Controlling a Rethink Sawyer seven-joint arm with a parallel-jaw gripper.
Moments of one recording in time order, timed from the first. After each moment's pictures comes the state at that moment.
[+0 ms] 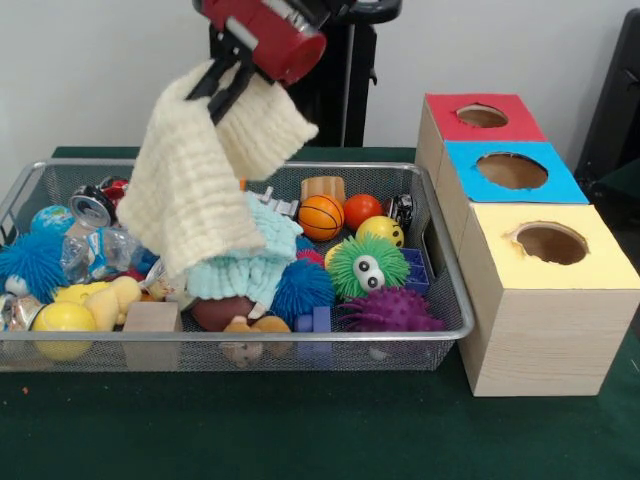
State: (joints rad) arm 0.25 -0.42 -0.77 1.50 0.05 0.31 2.26
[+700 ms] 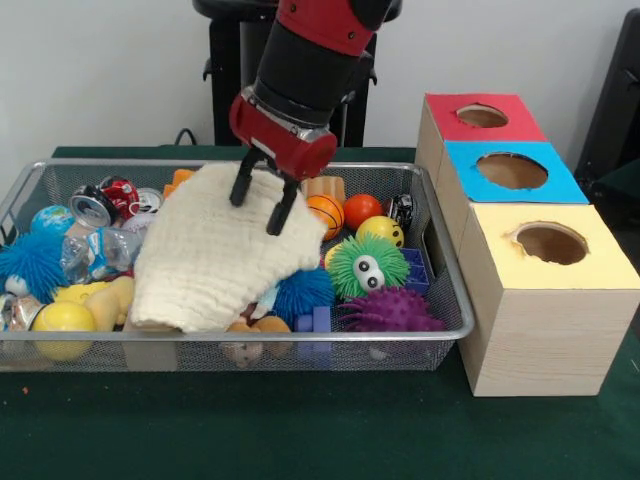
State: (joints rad) arm -0.01 -0.49 -0.38 1.60 0.09 0.33 2.26
